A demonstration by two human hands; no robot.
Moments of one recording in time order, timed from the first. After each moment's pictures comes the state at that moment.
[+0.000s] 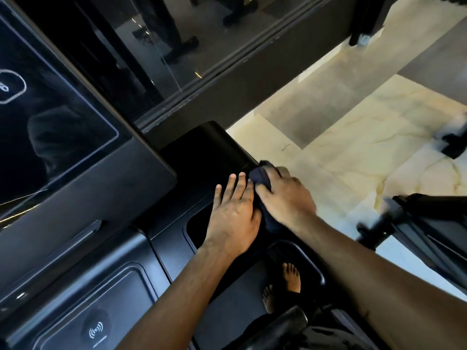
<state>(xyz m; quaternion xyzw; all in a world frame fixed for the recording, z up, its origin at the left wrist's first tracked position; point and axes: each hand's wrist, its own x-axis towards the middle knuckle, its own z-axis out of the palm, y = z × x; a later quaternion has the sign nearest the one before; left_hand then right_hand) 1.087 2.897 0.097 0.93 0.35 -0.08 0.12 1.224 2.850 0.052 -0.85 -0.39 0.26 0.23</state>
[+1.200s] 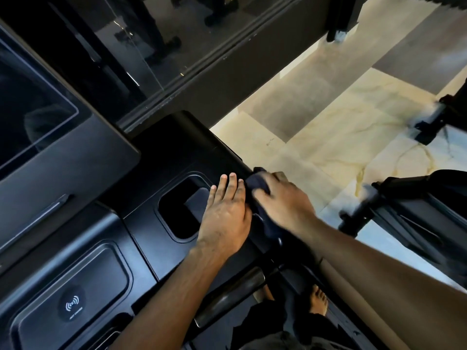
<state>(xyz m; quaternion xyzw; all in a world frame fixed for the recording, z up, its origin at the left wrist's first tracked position) 1.086 2.822 0.094 0.94 0.32 -0.09 0.12 1.223 2.750 0.043 -0.86 -0.36 0.28 0.24</state>
